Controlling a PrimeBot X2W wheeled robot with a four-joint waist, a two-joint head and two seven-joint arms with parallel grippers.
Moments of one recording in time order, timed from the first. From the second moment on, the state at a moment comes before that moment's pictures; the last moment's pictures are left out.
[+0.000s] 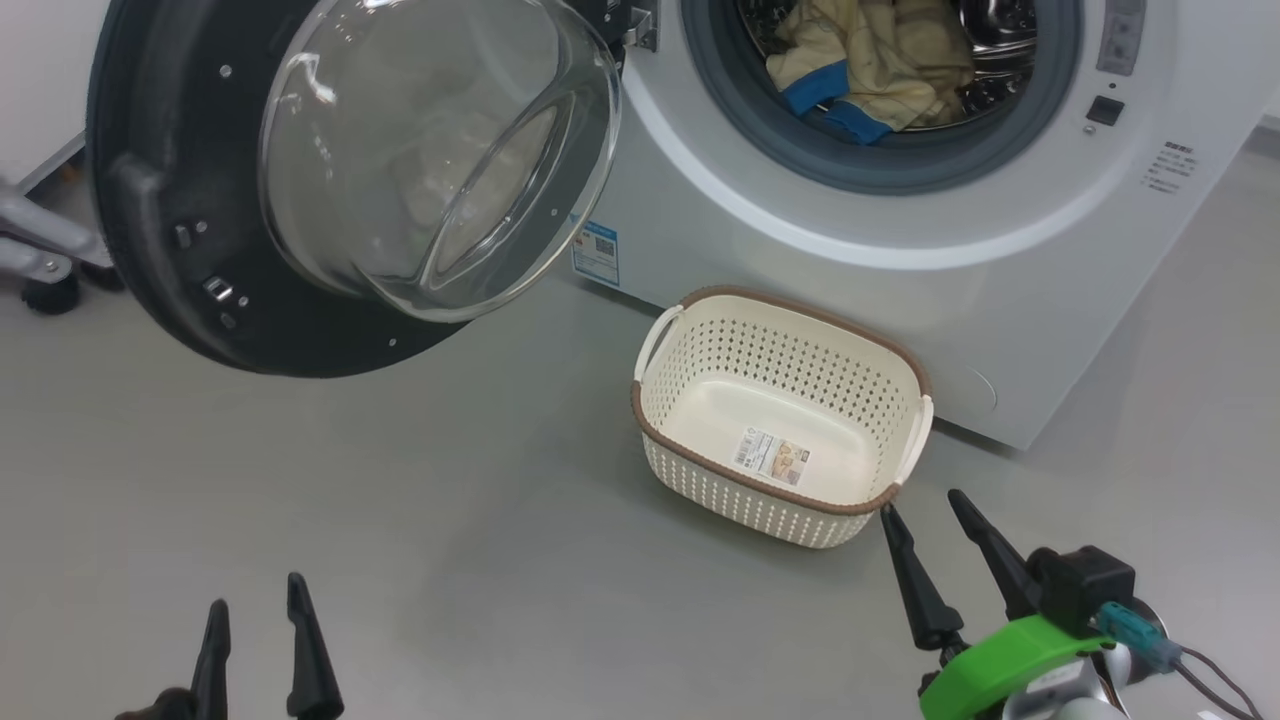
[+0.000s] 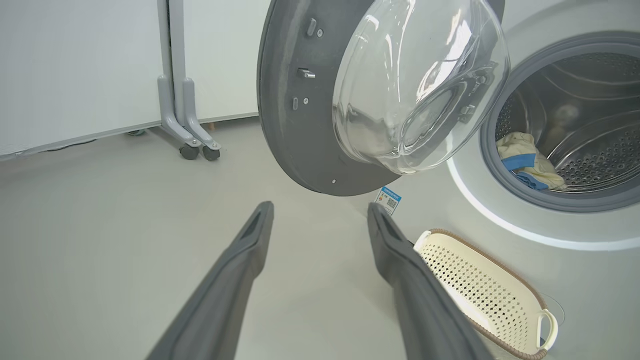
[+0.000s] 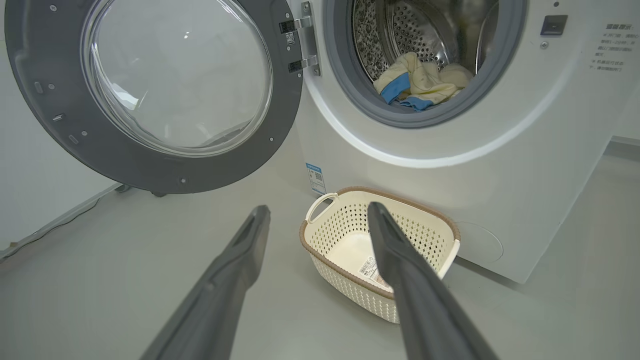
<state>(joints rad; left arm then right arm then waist) 0.12 0.04 -0.04 0.11 -0.34 0.04 -0.25 0.01 -0.09 0.23 0.24 0.27 0.13 -0.25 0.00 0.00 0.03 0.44</state>
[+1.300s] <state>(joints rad) 0.13 0.04 0.10 0.12 -0.54 0.03 -0.25 -0.05 -0.12 0.27 0.27 0.28 0.13 -0.25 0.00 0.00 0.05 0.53</state>
